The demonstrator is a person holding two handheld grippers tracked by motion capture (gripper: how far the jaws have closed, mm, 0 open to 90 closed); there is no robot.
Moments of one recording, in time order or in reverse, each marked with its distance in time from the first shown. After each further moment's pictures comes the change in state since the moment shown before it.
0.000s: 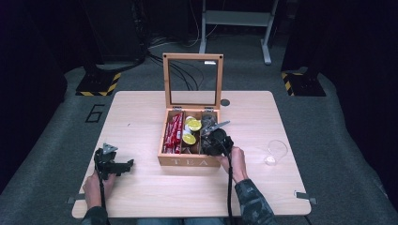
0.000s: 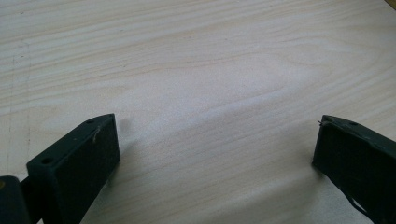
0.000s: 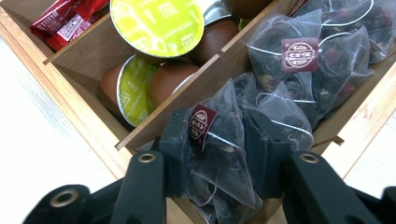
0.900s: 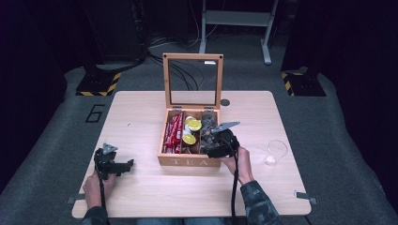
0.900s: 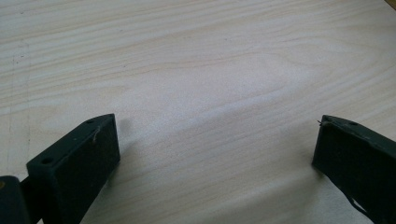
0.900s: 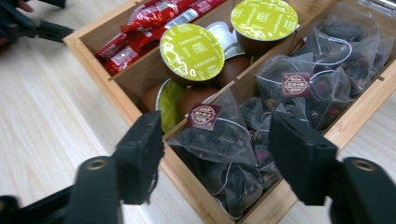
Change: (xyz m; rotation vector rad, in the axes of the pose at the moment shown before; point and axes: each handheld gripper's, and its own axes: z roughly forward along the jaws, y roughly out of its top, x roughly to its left) left arm 0.000 0.000 0.000 0.000 0.000 0.000; right arm 0.000 -0.005 -0.031 -0.134 0.074 -0.056
